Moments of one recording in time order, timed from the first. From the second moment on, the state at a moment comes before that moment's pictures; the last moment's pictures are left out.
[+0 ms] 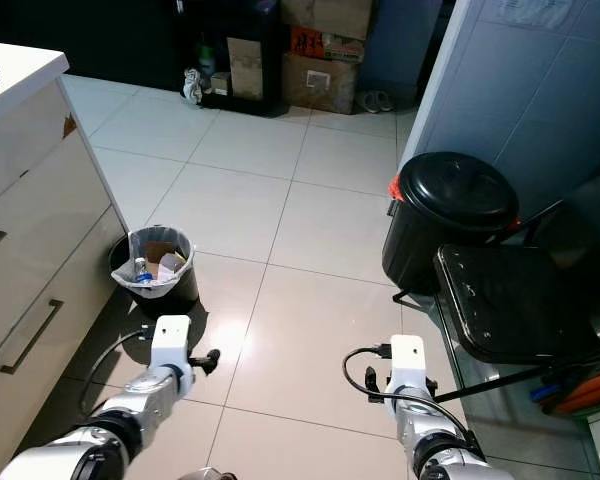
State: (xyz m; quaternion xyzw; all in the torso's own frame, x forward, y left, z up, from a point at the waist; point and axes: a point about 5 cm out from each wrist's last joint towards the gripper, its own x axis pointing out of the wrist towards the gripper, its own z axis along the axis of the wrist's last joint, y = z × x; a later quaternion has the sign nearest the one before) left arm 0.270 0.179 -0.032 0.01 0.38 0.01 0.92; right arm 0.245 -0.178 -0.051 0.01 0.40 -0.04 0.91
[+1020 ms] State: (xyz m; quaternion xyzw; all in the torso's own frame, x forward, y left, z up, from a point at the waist) left arm 0.224 0.237 -0.053 0.05 0.44 0.06 0.89; right arm 0.206 -0.190 -0.073 0.02 0.44 -0.06 0.89
